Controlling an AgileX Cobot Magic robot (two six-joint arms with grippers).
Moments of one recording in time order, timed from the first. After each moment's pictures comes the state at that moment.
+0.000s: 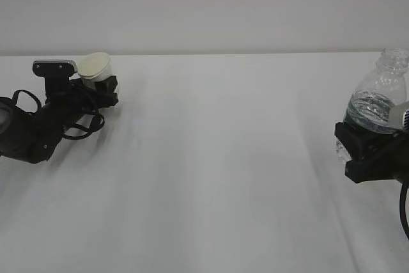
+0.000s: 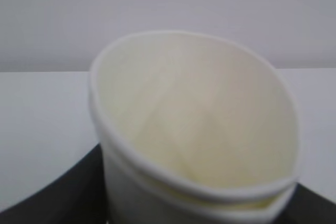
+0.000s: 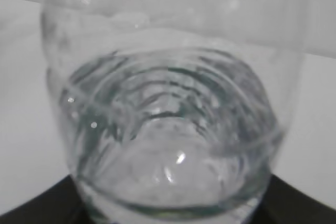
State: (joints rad) left arm -0.13 2.45 -1.22 0.13 -1.04 -0.20; right arm 0.03 1.72 -0.27 -0.26 -1.12 -0.05
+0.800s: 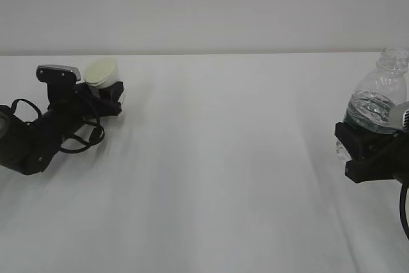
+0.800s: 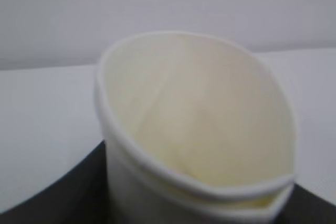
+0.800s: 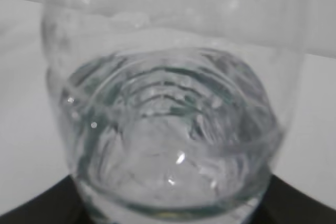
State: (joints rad) left arm -0.13 2.44 -1.14 0.25 -1.14 -0.20; right arm 0.03 1.72 -0.27 -0.26 -1.12 -0.05
